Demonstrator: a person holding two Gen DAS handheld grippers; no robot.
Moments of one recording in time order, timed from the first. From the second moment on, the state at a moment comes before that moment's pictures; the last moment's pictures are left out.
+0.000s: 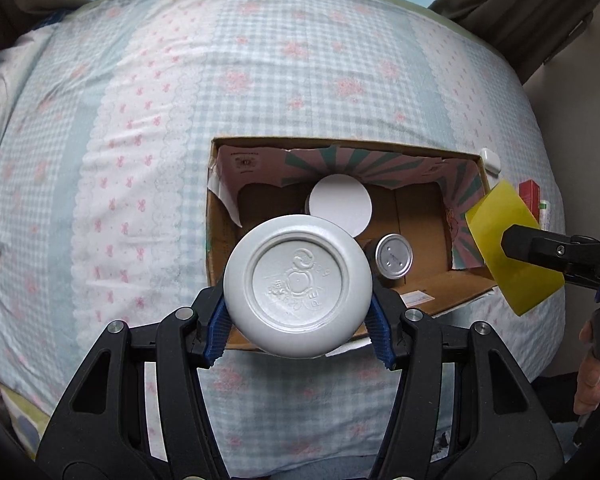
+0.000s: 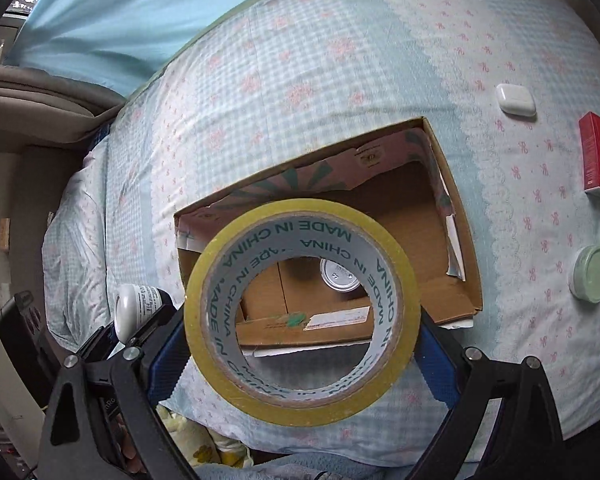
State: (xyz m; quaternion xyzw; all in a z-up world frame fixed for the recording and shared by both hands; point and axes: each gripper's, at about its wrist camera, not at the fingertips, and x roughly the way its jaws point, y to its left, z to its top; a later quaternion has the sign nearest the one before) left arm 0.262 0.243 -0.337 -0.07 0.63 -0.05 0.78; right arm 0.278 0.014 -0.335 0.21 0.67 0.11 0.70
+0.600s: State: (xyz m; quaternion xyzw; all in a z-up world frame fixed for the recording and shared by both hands) left arm 0.298 0.217 -0.434 -0.03 0.73 -0.05 0.68; right arm 0.336 0.031 -0.427 0.16 0.74 0.09 0.65
